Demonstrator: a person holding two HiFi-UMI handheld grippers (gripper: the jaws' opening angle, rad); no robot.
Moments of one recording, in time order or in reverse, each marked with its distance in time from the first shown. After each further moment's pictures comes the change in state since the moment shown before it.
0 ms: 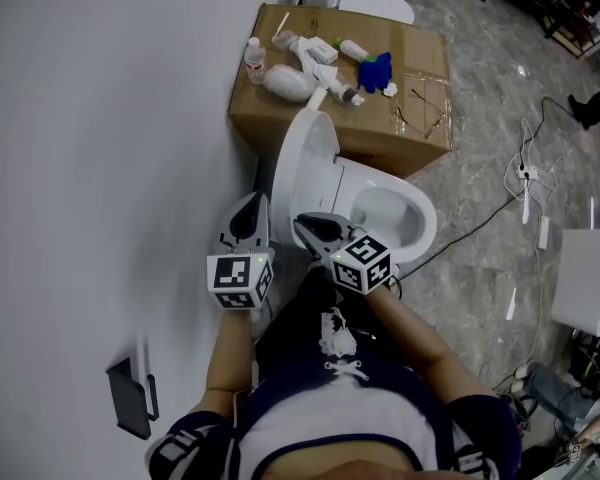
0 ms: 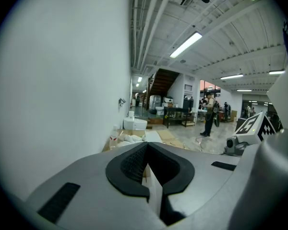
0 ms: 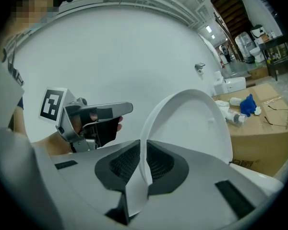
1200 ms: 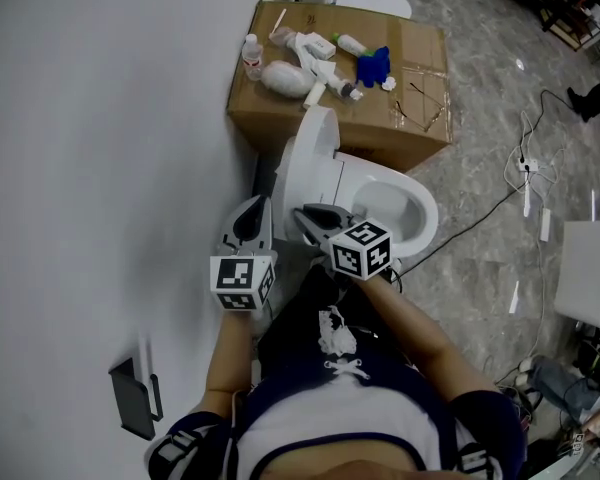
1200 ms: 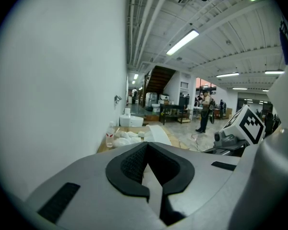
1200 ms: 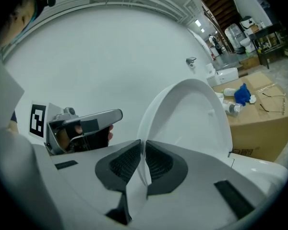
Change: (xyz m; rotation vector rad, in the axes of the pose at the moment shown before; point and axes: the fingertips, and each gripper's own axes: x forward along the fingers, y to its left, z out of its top) left arm -0.005 -0.010 -0.015 0.018 0.036 -0.049; right arm 0.009 -0.012 -0.002 0.108 0.022 -0.037
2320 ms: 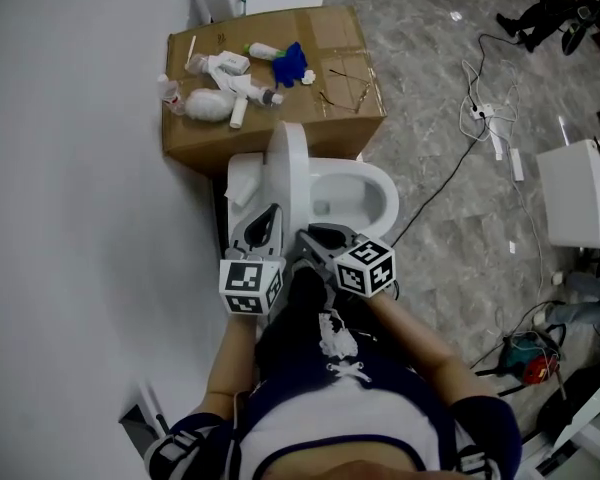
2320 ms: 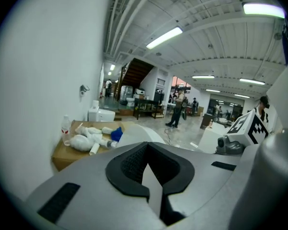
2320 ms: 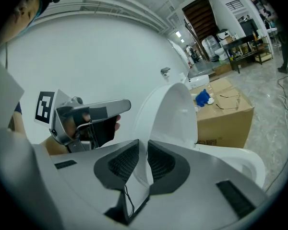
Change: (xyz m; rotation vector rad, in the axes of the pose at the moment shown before) left arm 0.062 -0.140 0.001 0.042 0.071 -0.328; right arm -0.123 -0.057 -0.031 0.102 -0.069 -0.237
